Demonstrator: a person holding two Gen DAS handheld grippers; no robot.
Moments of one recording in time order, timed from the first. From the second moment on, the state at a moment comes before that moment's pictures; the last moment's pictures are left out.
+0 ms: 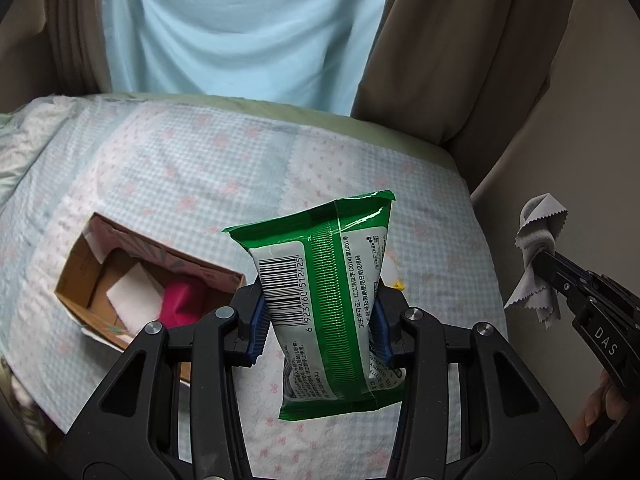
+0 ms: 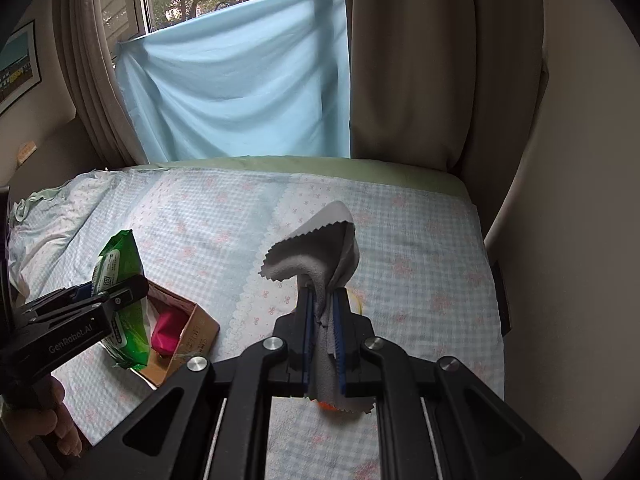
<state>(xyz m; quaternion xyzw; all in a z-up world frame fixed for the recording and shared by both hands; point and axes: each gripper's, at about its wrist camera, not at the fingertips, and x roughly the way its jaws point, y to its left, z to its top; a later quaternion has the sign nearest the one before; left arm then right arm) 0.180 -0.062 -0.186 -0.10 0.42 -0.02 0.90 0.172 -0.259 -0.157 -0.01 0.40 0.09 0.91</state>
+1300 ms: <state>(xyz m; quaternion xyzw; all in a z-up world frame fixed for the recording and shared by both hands) 0.255 0.248 -0.279 0.01 0.54 -0.11 0.83 0.198 0.068 -0.224 0.08 0.51 0.08 0.85</state>
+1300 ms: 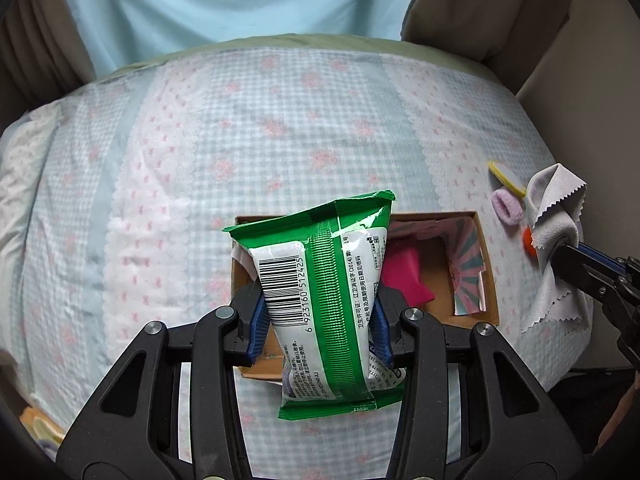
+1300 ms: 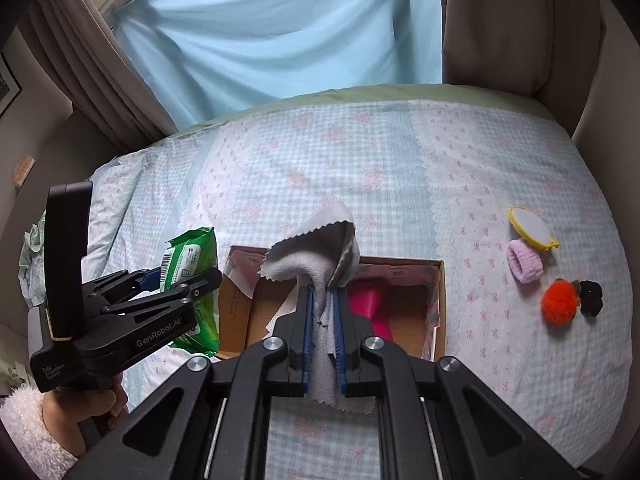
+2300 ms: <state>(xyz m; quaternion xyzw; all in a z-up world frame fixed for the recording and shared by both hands) 0.276 0.212 -0.426 0.07 0.67 -0.18 0.72 0.284 0.063 -0.386 0.15 0.63 0.10 0.76</state>
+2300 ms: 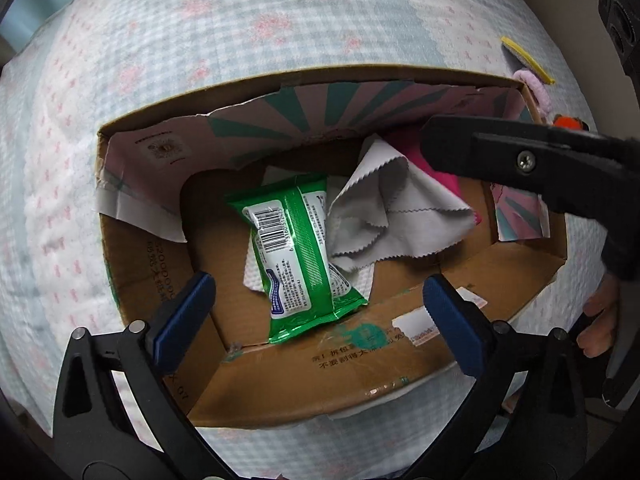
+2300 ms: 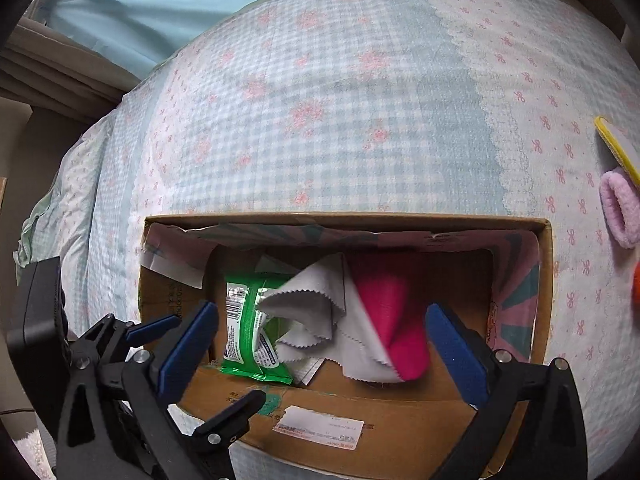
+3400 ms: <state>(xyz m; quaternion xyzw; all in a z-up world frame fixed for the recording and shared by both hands) 0.177 0.241 -0.261 0.04 0.57 -0.13 0.81 0.146 0.029 -0.215 0.08 0.55 0.06 0.83</state>
